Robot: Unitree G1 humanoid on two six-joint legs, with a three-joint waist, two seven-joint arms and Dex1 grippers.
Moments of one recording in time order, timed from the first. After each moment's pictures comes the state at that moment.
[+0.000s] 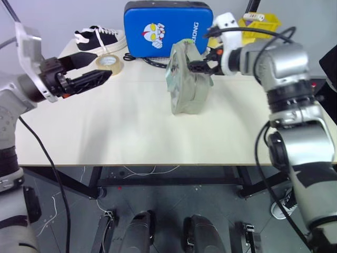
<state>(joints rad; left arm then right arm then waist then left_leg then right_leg) -0.75 0.87 0.33 0.03 -0.75 0.74 -1.00 -1.51 -0.42 0.15 0.84 0.22 0.79 0.62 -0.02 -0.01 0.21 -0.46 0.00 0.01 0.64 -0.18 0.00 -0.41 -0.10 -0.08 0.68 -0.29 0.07</state>
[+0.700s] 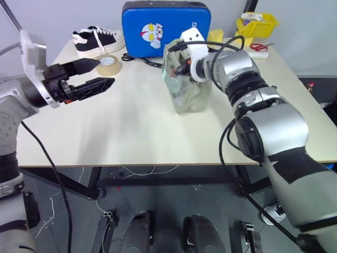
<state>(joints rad) -0.70 0.87 0.33 -0.03 -0.75 0.73 -0.99 -1.66 -0.23 0.09 1.31 0.01 0.53 0.61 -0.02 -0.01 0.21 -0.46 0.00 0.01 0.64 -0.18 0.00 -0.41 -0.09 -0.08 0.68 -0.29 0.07</state>
